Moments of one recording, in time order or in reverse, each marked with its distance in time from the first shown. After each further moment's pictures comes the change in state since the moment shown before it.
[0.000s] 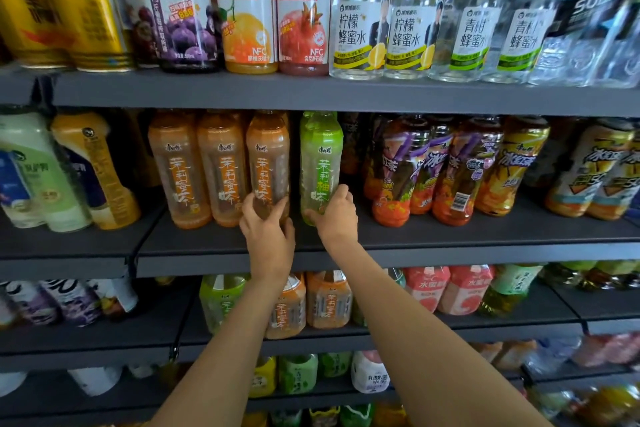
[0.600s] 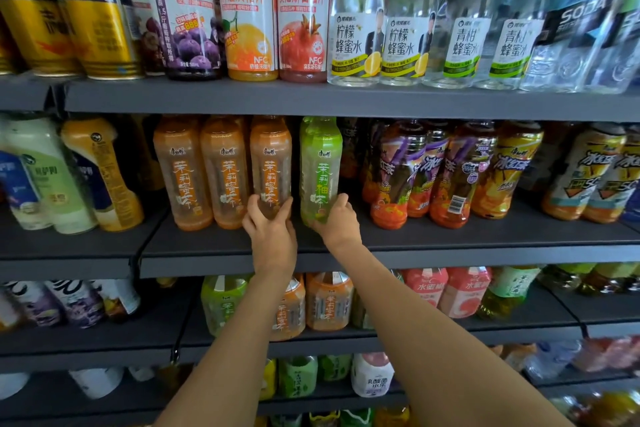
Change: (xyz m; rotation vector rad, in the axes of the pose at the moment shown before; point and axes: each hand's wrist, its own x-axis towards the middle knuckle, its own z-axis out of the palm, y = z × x) left_hand 0.003 0.007 0.003 0.115 -0.065 -0.028; right_hand 0.002 0.008 -0.004 -0.102 -0.104 -0.017
